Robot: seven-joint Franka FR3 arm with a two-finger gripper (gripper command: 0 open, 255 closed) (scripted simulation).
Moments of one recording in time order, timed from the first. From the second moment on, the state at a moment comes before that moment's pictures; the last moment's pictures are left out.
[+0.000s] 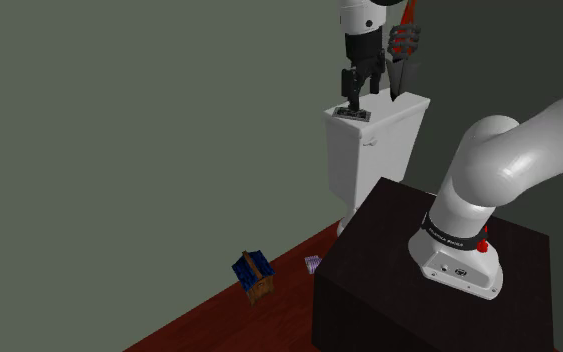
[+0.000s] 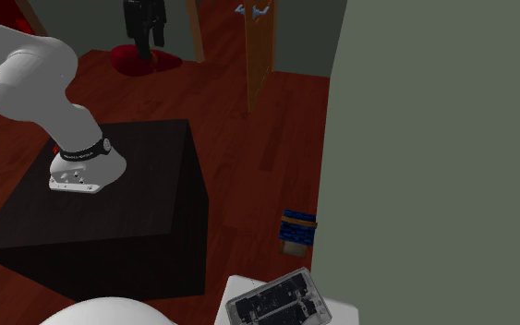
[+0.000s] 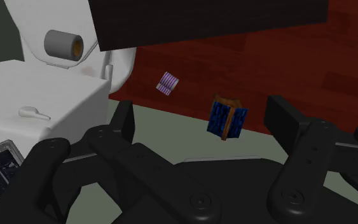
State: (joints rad) arm 0.01 -0.77 0.02 -2.45 -0.10 1.54 0.15
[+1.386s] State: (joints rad) arm -0.22 -0.20 0.18 -2.53 -0.78 2.05 0.60
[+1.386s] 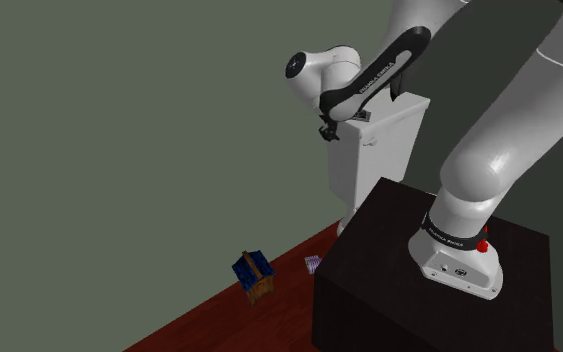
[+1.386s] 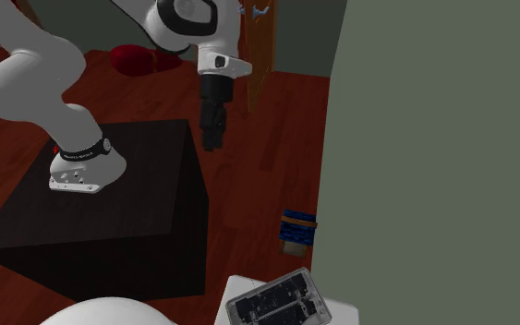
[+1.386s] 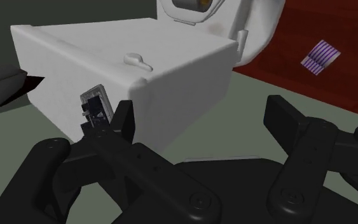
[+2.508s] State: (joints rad) arm -0.29 0.43 0.05 -2.11 -1.47 1.87 1.02
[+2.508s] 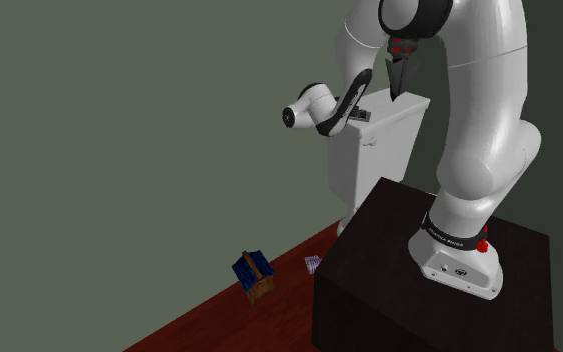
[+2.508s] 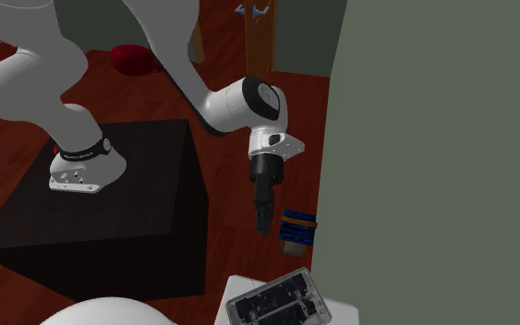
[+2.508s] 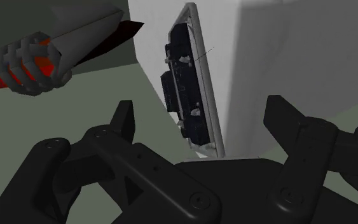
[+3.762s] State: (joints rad) arm -0.29 0.67 -0.01 -1.92 -1.59 1.81 1.11
